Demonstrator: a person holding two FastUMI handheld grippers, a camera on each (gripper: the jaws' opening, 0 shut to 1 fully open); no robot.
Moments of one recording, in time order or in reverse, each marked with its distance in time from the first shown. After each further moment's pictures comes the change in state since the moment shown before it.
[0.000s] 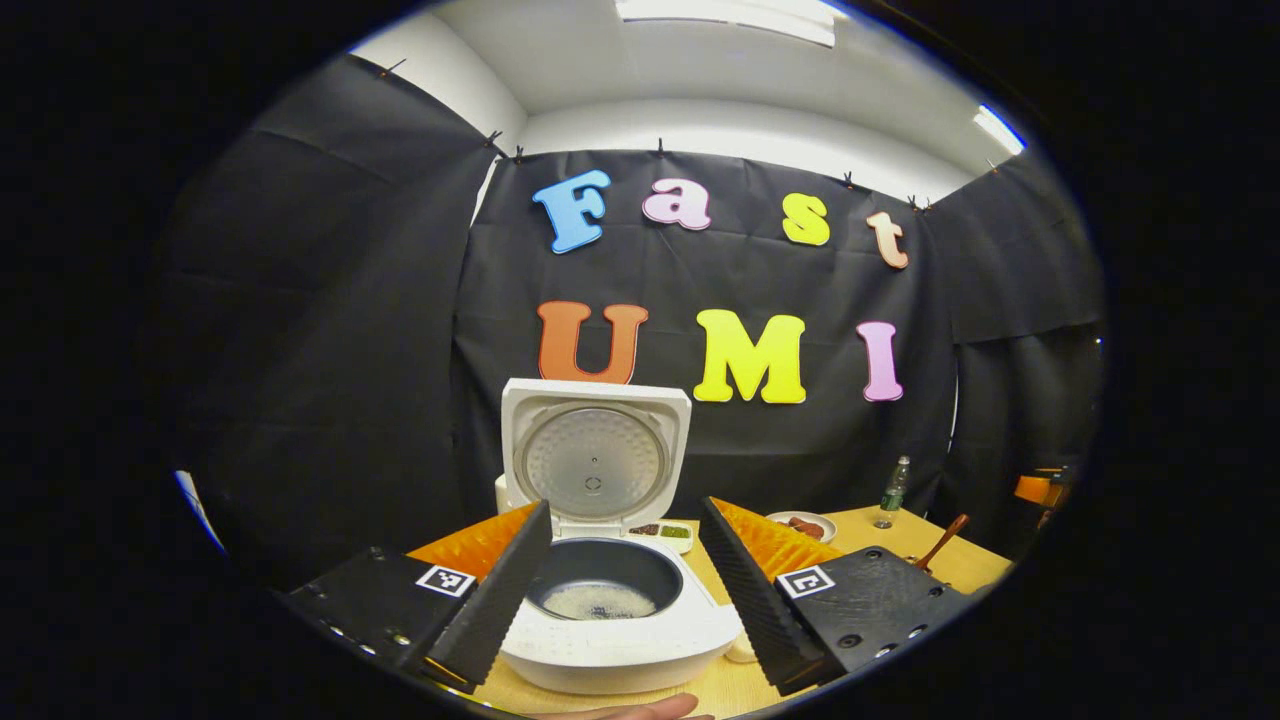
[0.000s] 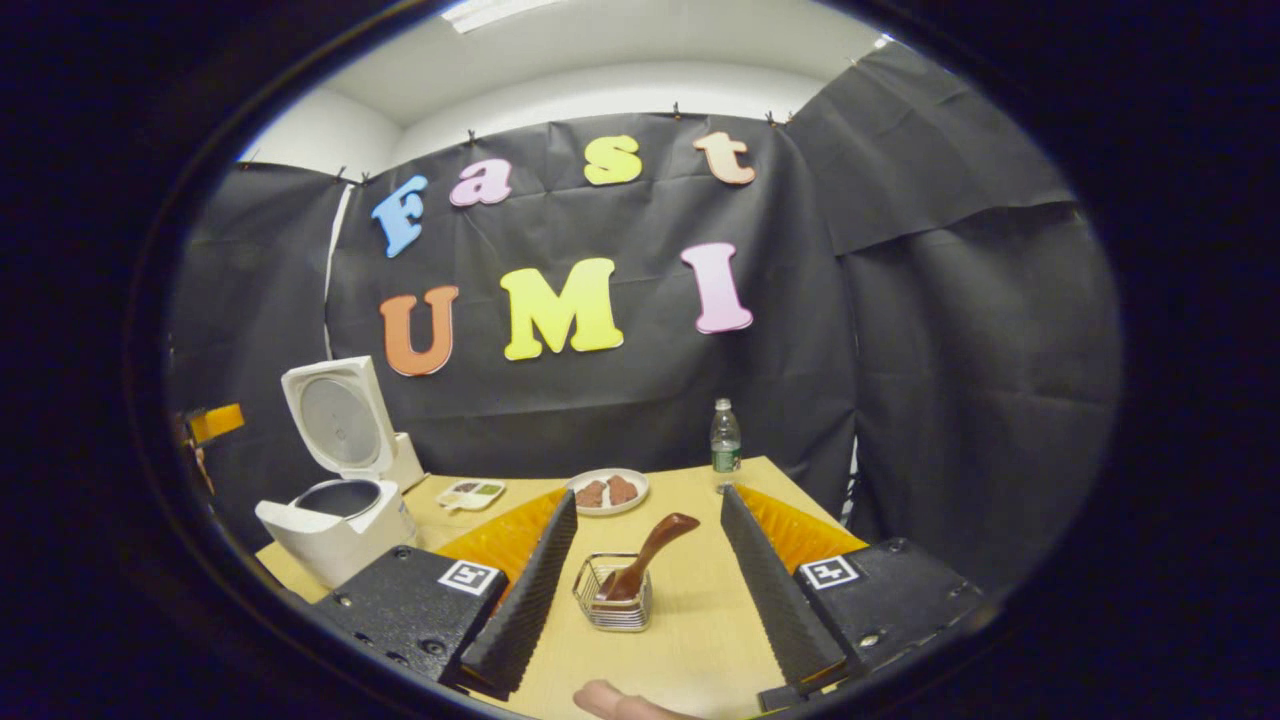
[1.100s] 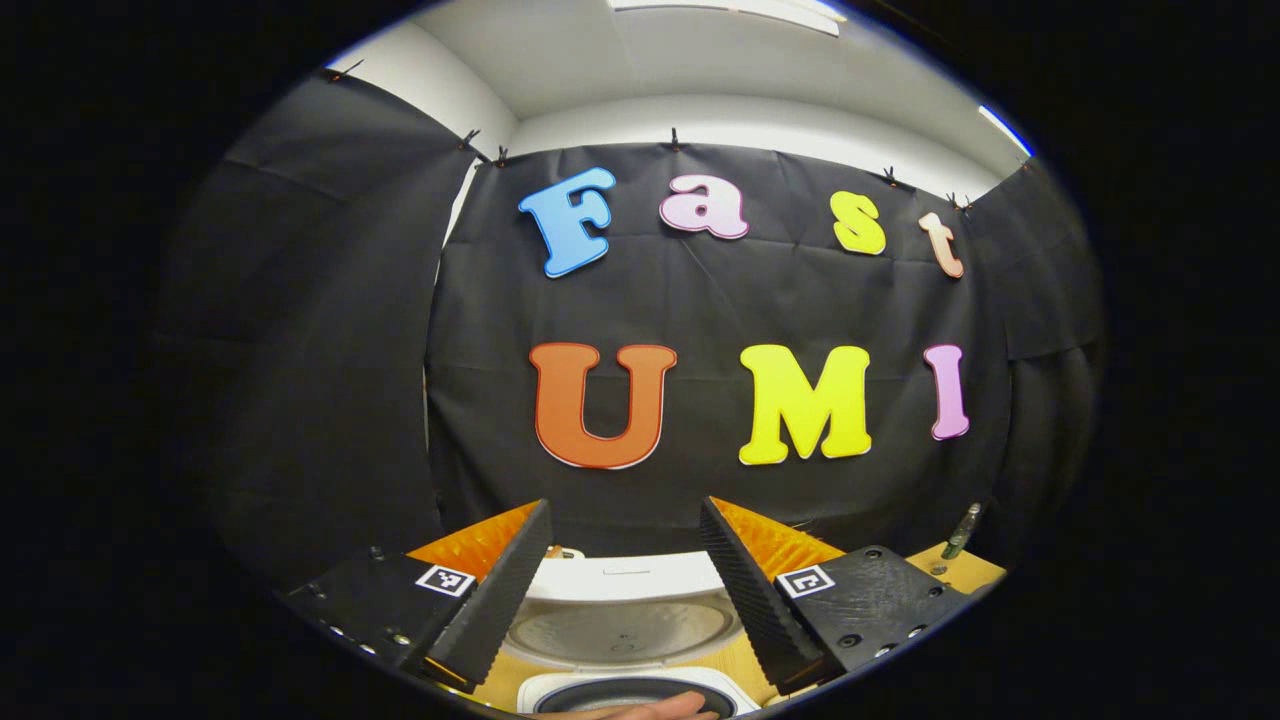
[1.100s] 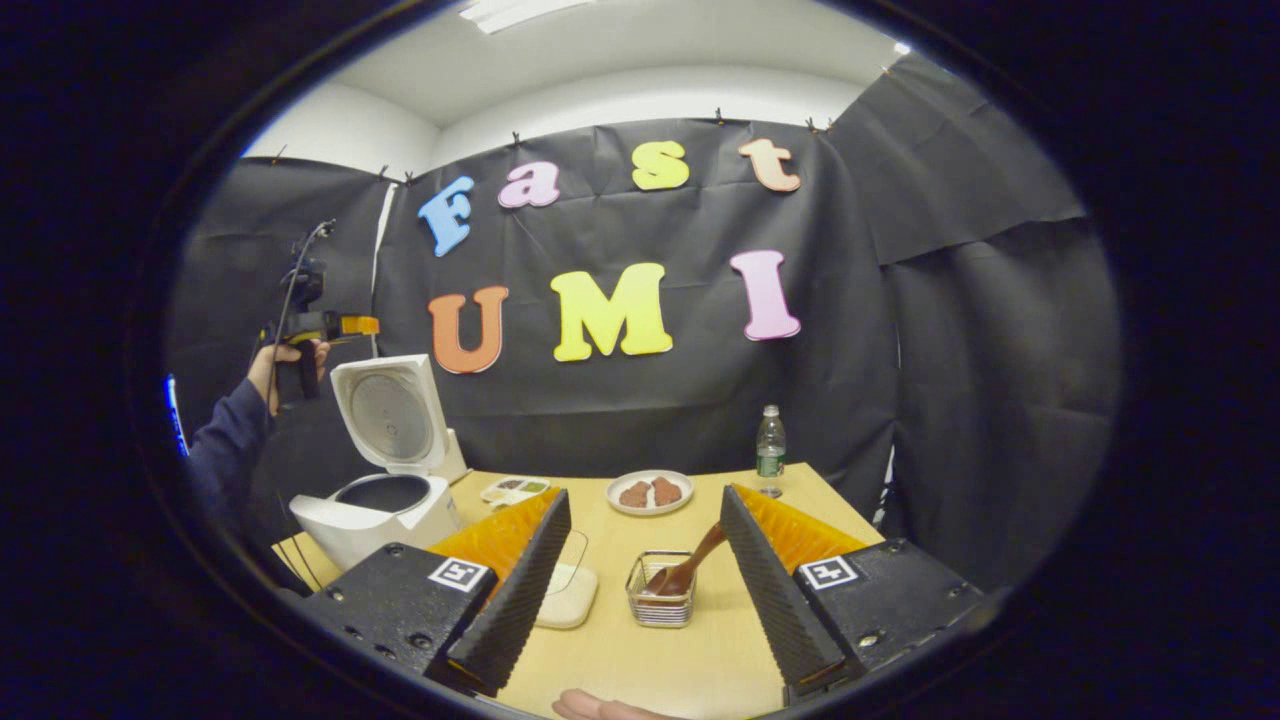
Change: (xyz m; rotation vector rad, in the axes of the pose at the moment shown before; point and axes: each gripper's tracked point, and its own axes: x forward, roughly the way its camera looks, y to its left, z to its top) left arm 0.222 0.029 0.102 0.060 -0.093 0.042; right arm -0.005 0.044 0.005 0.006 -0.009 0.131
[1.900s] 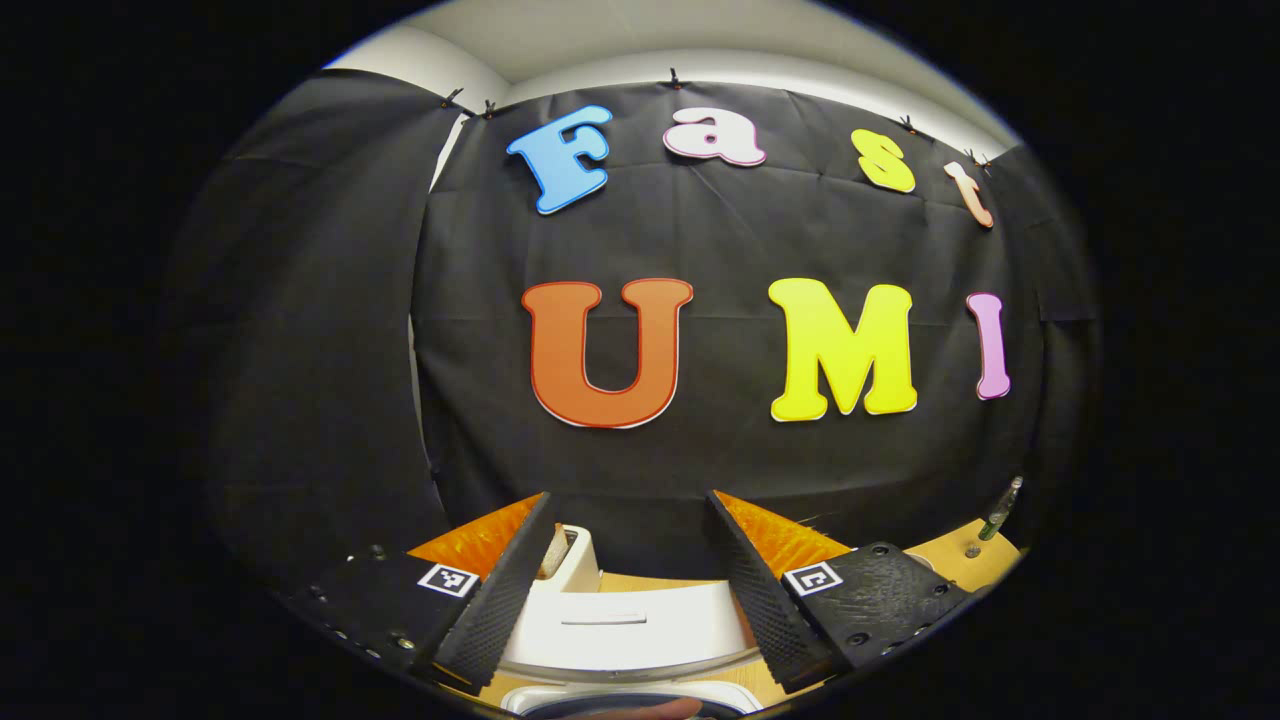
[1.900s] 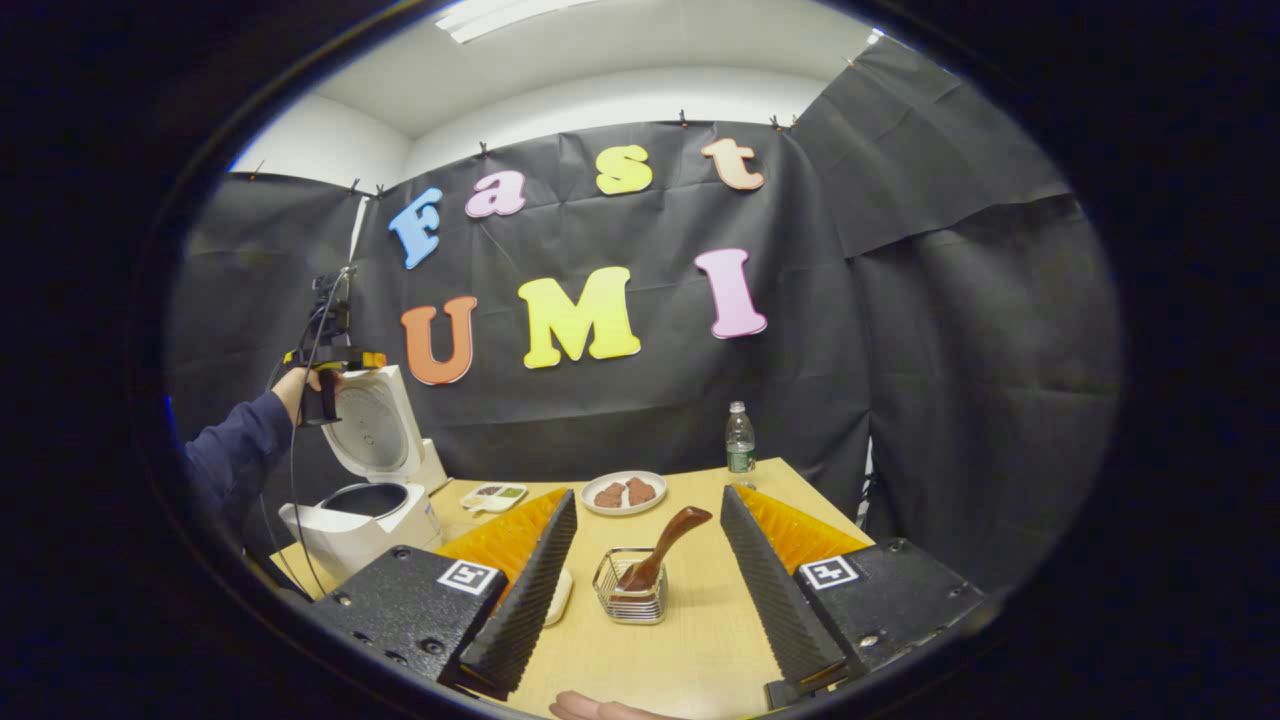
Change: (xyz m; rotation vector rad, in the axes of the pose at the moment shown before) left arm 0.063 0.005 -0.074 0.042 0.204 0.072; right arm -0.012 -0.041 -0.006 0.045 -0.015 -0.067
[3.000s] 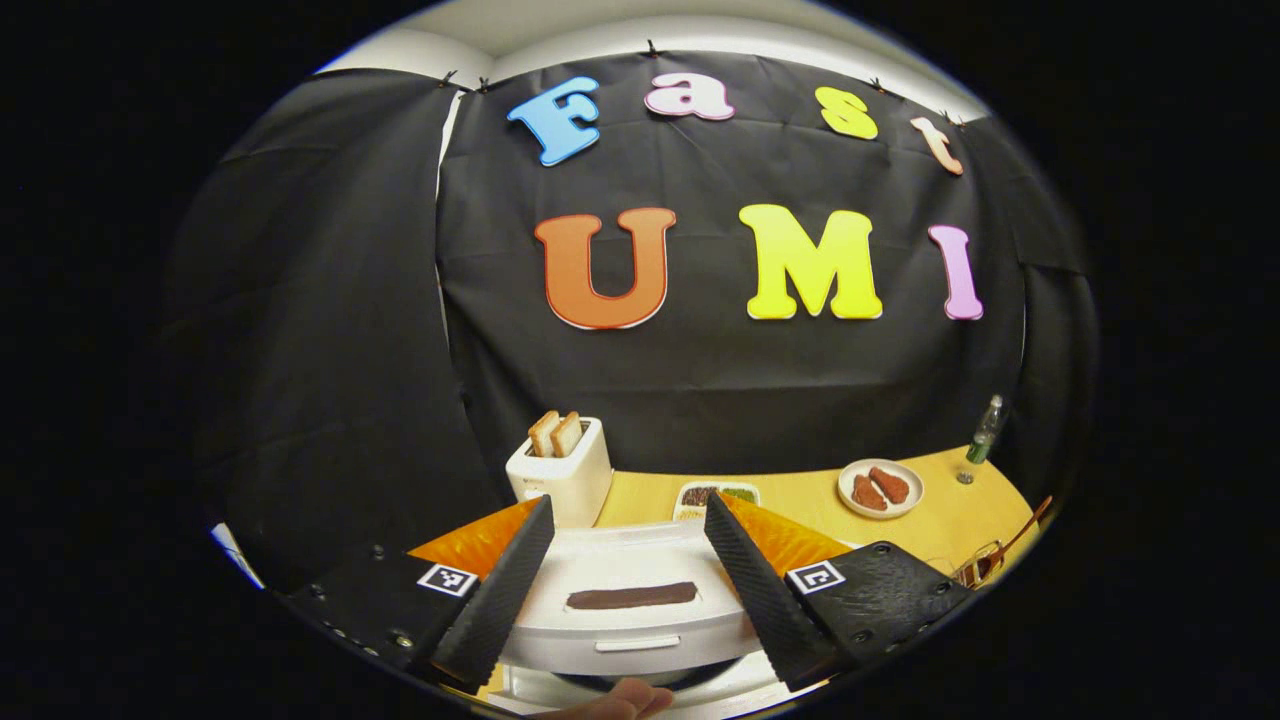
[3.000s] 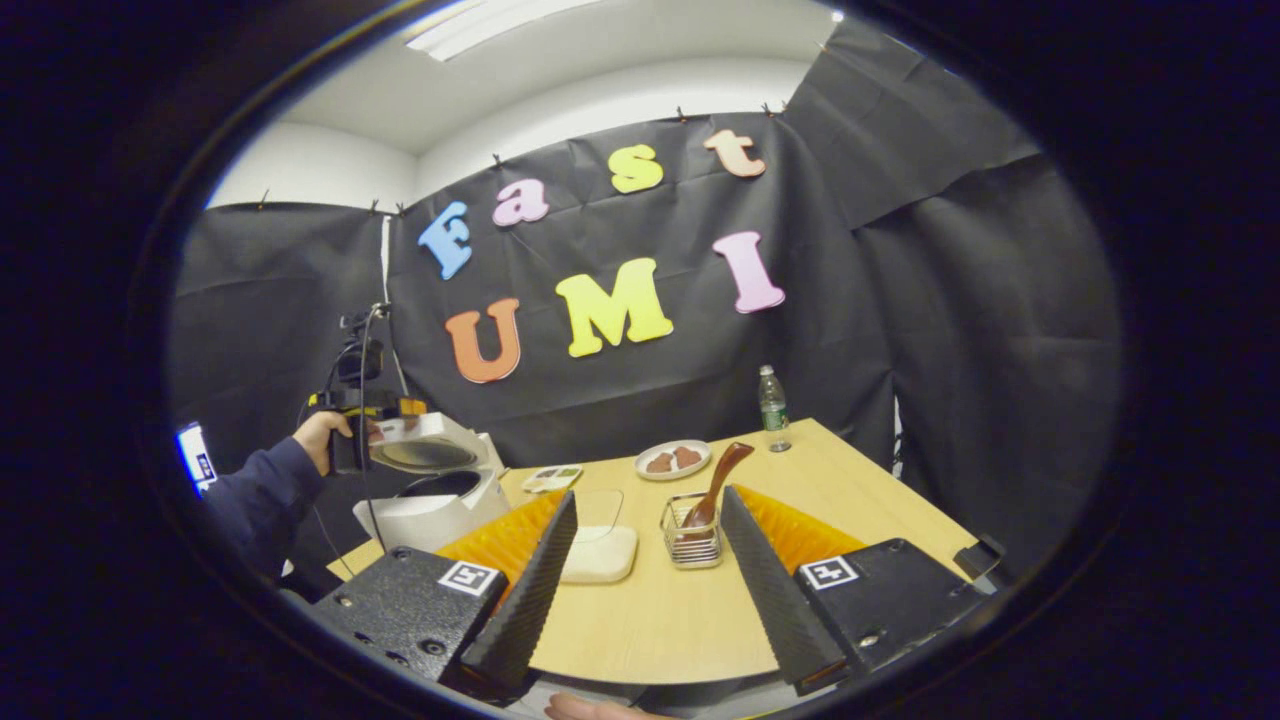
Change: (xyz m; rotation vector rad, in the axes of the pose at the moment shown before) left arm -0.142 -0.016 -0.112 0.070 0.205 -0.005; right arm -0.094 0.062 -0.052 0.078 0.033 0.103
